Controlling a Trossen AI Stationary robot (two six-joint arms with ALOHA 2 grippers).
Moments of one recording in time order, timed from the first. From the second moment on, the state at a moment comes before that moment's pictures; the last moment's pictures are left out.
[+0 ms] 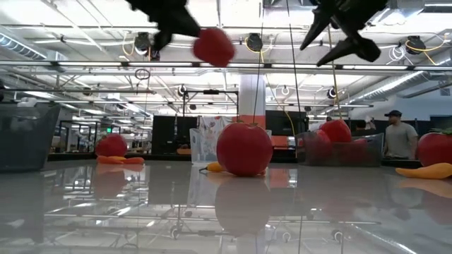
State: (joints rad) left arm 0.18 1.26 1.09 -0.35 0.13 -0.37; right arm -0.06 1.03 0.97 -0.65 0.39 1.13
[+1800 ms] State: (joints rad) left arm 0.30 2.54 2.24 -0.18 0.07 -0.47; right arm -0.12 0.72 0.97 -0.73 0.63 0.72
